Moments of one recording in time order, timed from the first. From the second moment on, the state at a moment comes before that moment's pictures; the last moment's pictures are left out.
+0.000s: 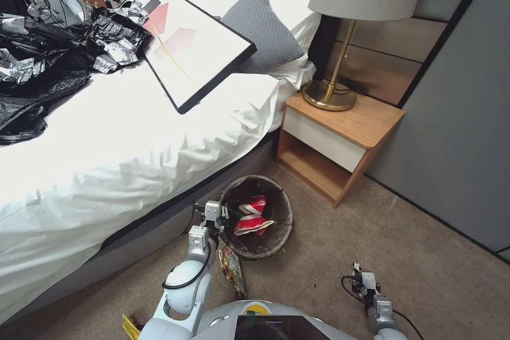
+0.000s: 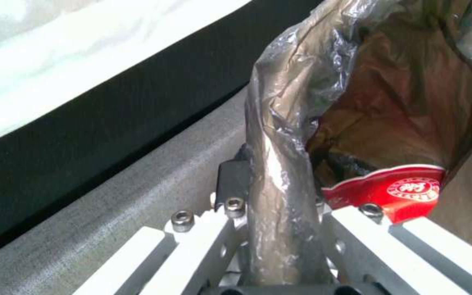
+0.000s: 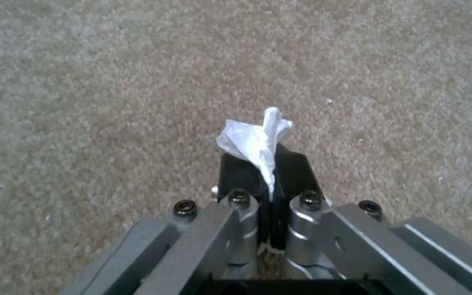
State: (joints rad) left arm 1.53 -1.48 -0.29 -2.02 -0.04 0.26 -0.08; right arm -1.53 1.31 0.69 1.16 0.11 0.23 -0.03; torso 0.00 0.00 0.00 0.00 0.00
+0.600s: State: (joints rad) left arm 1.53 -1.48 -0.29 -2.02 -0.04 0.26 -0.08; right arm -1.65 1.31 0.70 1.73 0.18 0.50 -0.14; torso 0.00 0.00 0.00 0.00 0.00
